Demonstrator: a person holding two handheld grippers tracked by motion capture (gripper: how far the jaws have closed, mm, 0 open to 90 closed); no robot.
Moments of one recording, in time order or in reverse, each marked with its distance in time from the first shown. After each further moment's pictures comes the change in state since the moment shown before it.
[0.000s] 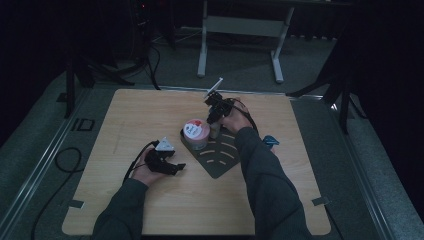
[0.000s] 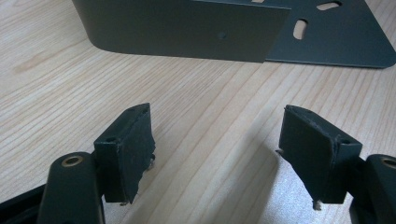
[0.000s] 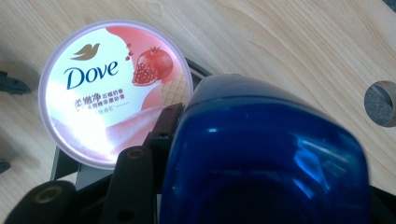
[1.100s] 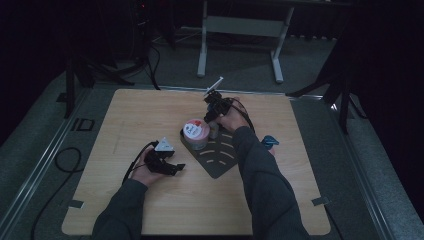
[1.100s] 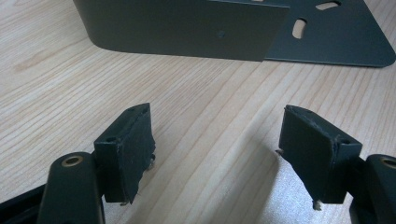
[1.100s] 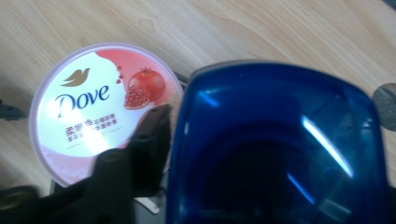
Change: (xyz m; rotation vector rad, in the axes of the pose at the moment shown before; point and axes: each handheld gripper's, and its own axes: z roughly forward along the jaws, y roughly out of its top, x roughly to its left) left arm 0.000 -0.001 -0.001 -0.005 -0.001 -0.002; right arm -0.004 0.005 0.008 -0.026 0.006 0.062
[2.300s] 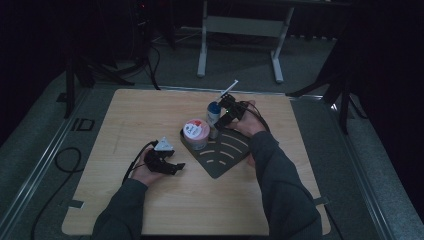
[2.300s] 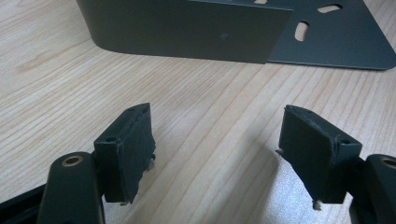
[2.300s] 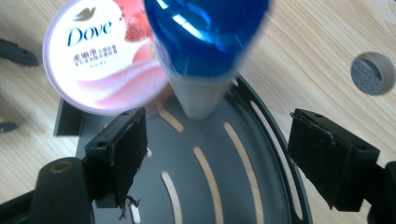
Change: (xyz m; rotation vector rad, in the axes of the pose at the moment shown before) left arm 0.001 0.000 0.001 -0.007 0.001 -0.008; right arm -0.015 -0.040 -0.033 -0.004 0.029 -0.031
